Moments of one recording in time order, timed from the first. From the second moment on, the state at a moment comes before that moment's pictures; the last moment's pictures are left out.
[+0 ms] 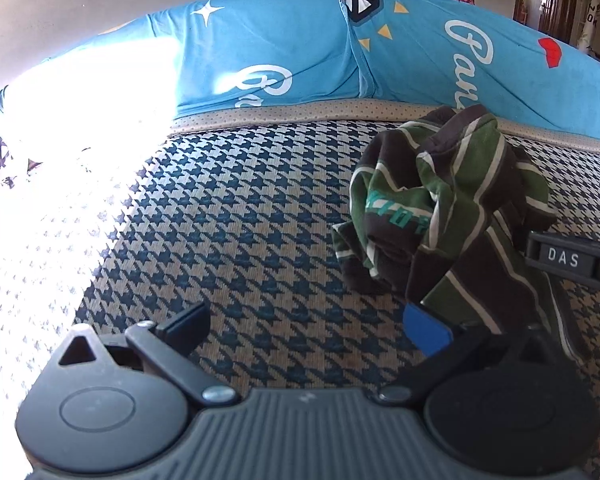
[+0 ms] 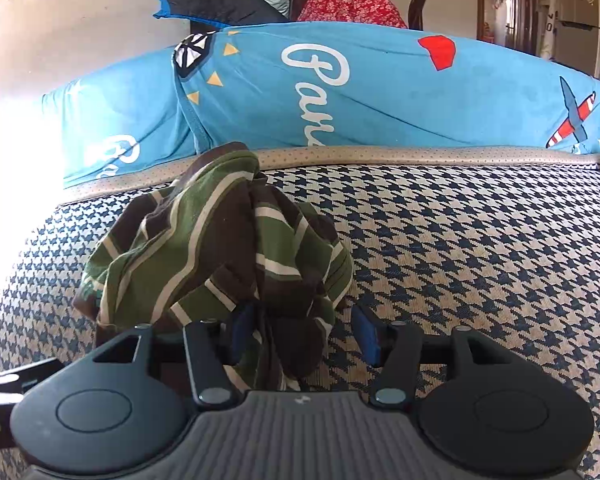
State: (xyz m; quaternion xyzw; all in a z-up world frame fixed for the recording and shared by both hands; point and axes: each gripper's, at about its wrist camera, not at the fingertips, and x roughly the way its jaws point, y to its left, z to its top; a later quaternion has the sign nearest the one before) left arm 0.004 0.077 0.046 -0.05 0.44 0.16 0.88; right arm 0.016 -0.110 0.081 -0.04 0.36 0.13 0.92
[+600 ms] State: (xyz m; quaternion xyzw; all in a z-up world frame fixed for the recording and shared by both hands) left arm -0.055 0.043 0.037 -0.02 0.45 0.16 0.88; right arm -0.024 -0.164 0.084 0.07 0.43 0.09 0.89
